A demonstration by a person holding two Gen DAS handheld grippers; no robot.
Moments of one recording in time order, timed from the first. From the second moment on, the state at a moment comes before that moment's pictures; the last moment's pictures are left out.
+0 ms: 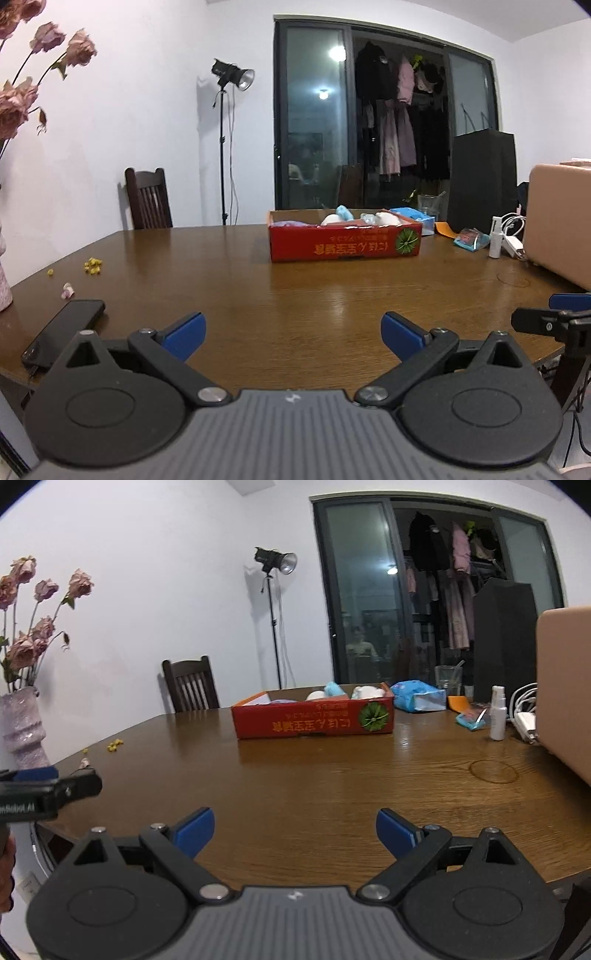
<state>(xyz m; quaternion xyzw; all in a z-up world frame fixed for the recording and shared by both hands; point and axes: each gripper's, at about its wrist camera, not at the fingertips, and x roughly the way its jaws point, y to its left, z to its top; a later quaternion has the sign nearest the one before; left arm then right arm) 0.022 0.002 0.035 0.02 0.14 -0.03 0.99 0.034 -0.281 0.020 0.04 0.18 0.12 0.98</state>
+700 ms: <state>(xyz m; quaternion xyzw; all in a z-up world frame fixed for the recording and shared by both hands) 0.021 -0.004 0.042 0.02 0.13 -0.05 0.99 0.037 -0.286 0.015 0.05 0.18 0.09 0.98</state>
